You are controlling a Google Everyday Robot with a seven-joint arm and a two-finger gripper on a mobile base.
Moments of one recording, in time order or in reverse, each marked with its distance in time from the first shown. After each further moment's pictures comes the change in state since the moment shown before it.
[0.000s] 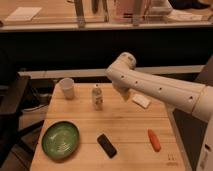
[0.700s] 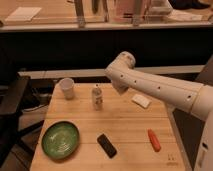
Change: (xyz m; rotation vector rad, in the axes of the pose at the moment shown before) arm 0.001 -0.007 0.001 0.008 0.000 -0.050
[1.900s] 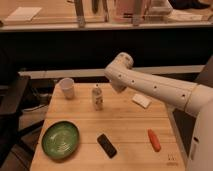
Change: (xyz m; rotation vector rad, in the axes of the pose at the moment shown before) arm 0.000 -0.017 0.018 0.025 -0.003 -0.072
